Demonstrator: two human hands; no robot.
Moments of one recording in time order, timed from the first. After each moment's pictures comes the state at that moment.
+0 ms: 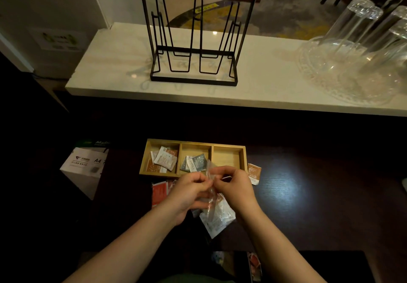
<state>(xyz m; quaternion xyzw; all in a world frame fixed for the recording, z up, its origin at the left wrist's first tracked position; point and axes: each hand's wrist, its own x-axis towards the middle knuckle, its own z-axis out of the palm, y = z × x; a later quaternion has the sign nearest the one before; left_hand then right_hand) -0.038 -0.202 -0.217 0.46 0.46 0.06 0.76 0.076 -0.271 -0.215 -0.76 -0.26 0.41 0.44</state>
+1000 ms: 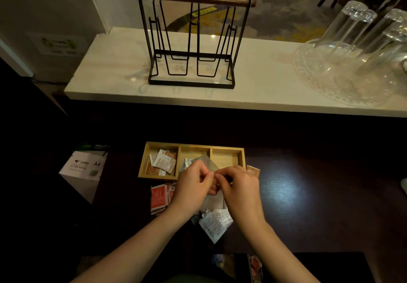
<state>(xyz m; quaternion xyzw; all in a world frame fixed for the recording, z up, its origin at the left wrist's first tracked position) -0.021 -0.209 -0.204 0.68 0.44 0.19 0.56 0.075 -0.283 -0.199 -0.82 -0.44 0.15 0.33</state>
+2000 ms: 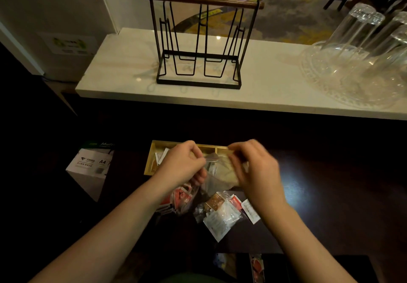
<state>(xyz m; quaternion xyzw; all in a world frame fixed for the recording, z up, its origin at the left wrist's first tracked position) -0.040 -0.168 -0.148 0.69 0.45 0.10 0.56 0.096 -0.277 -0.155 -0.75 -0.57 0.03 0.35</state>
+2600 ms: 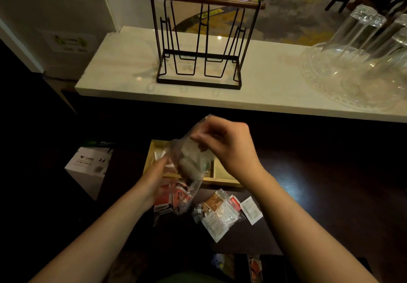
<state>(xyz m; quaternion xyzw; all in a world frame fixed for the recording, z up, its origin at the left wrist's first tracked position) -0.077 -0.154 -0.207 0.42 0.56 0.15 0.70 0.083 -0.217 -0.123 -0.60 -0.60 0.21 0.48</state>
